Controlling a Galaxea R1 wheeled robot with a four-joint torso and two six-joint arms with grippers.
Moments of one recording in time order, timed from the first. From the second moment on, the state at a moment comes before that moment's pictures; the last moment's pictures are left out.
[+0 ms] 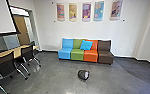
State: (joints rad) left arm 1.50 2.93 -2.48 0.05 -0.02 0.04; right arm -1.55 2.88 -2.45 0.00 -0.05 0.02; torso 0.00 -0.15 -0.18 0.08
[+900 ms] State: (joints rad) left arm 1.50 2.93 -2.48 0.05 -0.02 0.04; right arm -1.55 2.88 -2.45 0.00 -0.05 0.02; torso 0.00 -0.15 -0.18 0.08
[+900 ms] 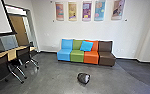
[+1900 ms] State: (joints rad) left arm 1.50 2.94 -2.48 0.05 -0.02 0.04; right arm -1.55 2.88 -2.46 0.00 -0.05 0.02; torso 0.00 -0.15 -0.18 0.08
